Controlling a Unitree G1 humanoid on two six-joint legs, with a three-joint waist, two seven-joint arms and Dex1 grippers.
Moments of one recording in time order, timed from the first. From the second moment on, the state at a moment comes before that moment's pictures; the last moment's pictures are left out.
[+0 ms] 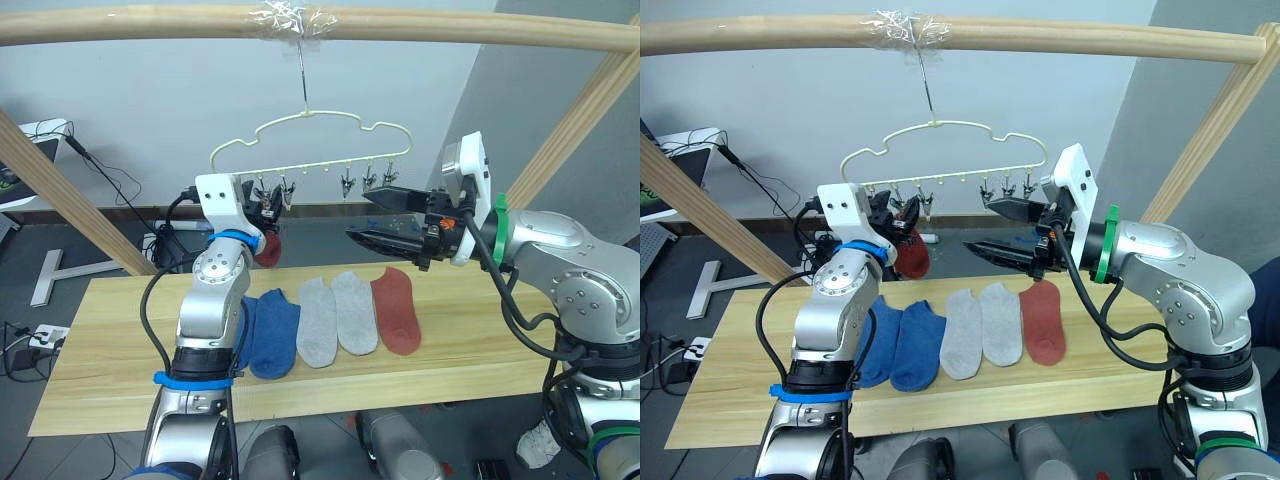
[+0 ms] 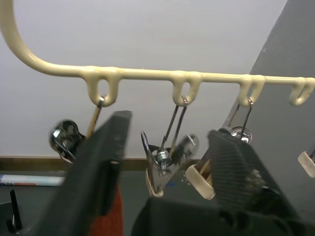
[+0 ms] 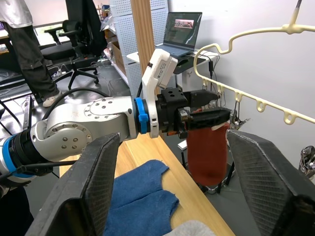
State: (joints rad) left arm -0.53 0.22 0.08 -0.03 -0.11 0.38 -0.10; right arm -0.68 -0.56 -0.01 -0.49 0.82 0.94 0.65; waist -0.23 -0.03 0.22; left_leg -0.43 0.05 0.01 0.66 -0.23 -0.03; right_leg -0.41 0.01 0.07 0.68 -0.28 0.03
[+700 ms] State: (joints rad) left arm -0.55 0.21 0.09 0.01 -0.11 0.36 -0.07; right arm -0.68 -0.57 -0.01 -0.49 0.84 0.94 0.65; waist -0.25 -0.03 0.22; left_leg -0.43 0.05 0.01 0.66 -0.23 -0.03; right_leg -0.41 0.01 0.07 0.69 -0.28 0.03
